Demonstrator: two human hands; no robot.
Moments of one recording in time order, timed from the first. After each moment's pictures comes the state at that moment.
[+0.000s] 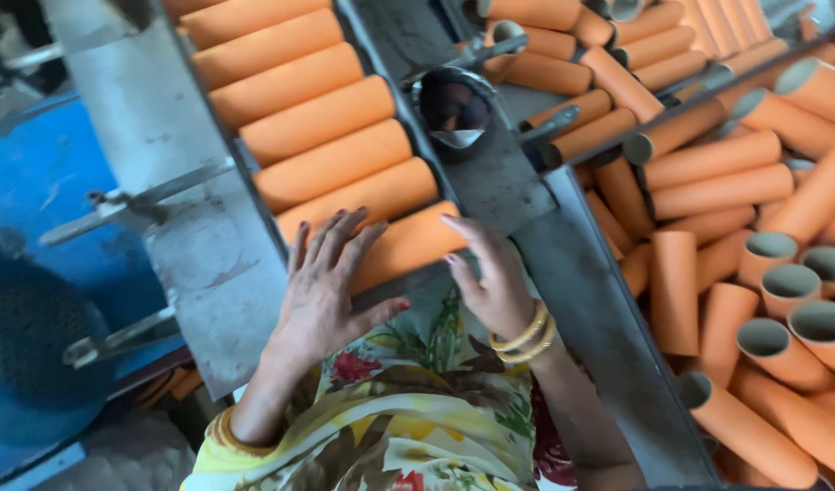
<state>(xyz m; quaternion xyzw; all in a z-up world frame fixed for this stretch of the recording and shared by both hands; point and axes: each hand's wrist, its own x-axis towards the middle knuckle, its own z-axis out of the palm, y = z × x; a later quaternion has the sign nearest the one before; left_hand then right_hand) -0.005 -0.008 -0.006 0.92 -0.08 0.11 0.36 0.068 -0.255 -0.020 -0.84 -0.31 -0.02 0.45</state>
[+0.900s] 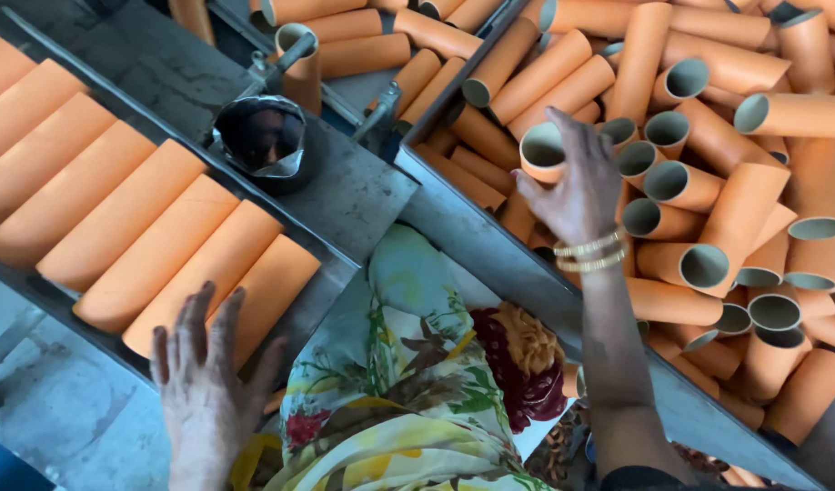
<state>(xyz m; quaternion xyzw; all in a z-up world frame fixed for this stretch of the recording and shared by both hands) 0.005 -0.027 0.002 0.97 -0.06 0.09 0.23 0.104 -0.455 0.047 -0.97 -0.06 -0.24 0.06</state>
